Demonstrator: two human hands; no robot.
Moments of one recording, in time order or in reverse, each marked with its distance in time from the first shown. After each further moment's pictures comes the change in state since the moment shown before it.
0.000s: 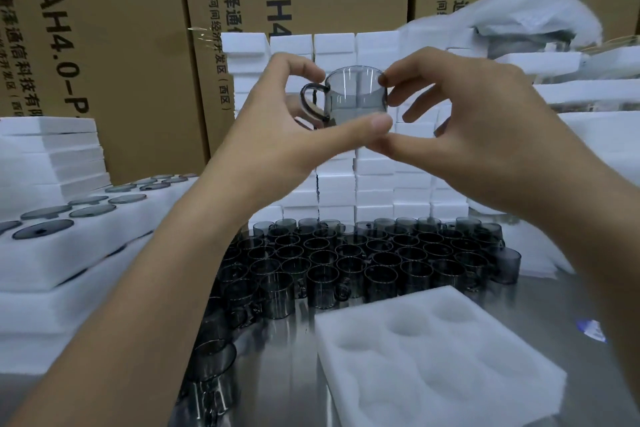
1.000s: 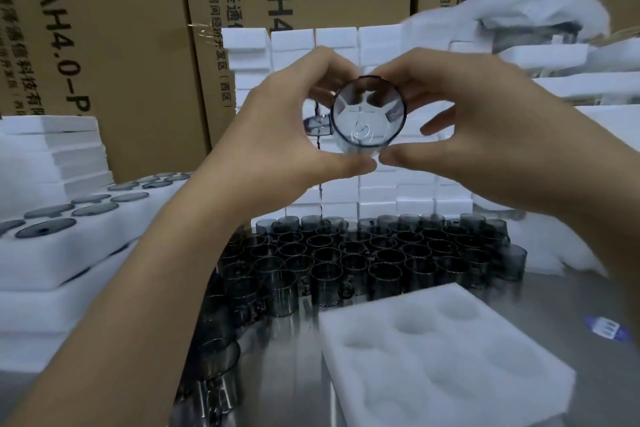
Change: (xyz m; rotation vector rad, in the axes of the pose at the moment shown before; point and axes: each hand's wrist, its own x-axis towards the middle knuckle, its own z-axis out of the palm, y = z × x) left_hand 0.003 -0.004 -0.008 0.268 -0.089 0.269; right_hand 0.003 0.000 -0.006 0.074 -0.171 -0.054
